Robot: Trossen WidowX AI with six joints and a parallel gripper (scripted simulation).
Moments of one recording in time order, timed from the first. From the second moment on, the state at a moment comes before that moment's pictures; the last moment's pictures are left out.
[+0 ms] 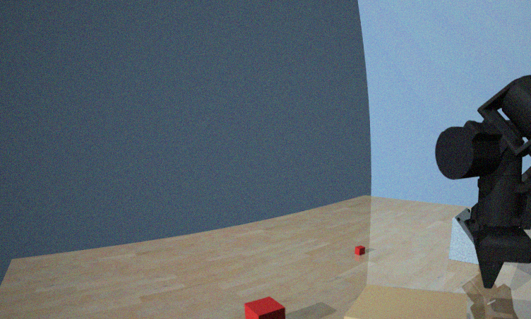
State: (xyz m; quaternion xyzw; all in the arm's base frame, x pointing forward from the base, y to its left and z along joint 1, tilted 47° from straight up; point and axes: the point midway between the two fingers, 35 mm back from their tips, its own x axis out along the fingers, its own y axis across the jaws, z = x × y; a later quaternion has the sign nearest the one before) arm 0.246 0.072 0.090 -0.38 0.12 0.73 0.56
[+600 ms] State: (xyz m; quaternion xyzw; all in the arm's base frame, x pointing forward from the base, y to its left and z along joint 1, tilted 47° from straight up) arm 0.240 0.099 0.052 -0.37 0.12 0.73 0.55
